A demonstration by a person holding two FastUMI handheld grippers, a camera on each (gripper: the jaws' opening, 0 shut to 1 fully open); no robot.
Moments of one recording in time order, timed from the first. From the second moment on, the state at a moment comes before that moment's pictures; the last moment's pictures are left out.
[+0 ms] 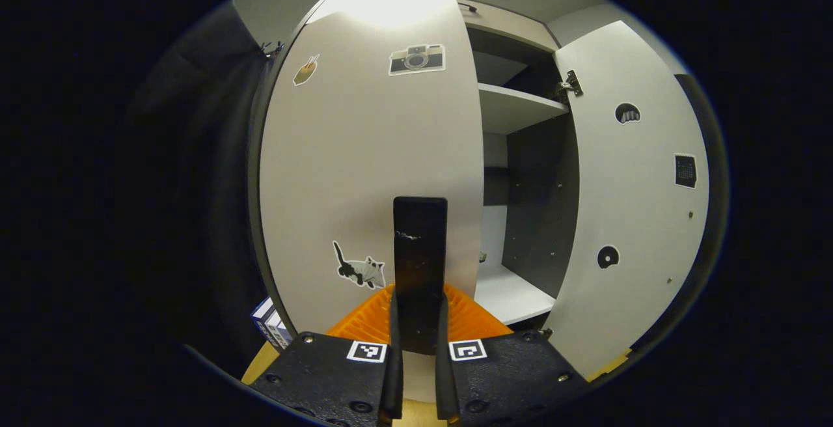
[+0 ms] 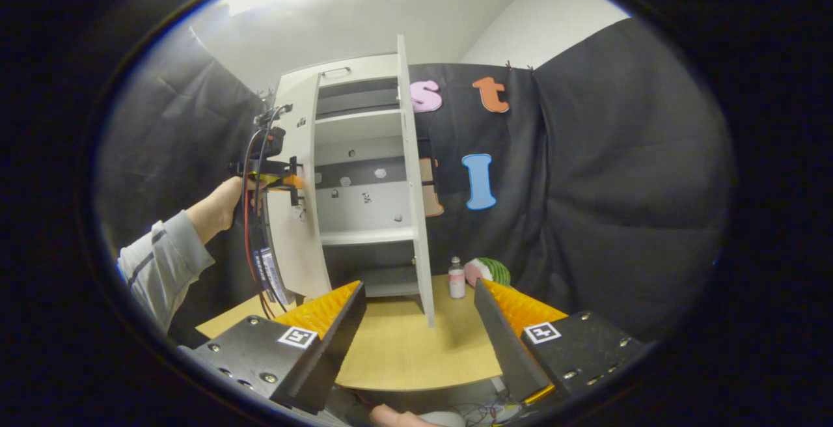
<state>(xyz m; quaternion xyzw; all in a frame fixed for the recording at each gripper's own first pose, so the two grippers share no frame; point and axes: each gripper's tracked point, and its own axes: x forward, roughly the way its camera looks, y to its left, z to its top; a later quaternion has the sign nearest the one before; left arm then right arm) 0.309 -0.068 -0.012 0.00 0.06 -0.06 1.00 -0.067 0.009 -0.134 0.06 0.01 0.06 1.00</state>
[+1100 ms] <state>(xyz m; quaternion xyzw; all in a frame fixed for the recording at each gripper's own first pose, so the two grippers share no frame) 0.265 -0.003 -0.008 0.01 0.06 -0.04 1.00 -0.076 0.064 -0.120 0.06 -0.01 0.09 0.99</state>
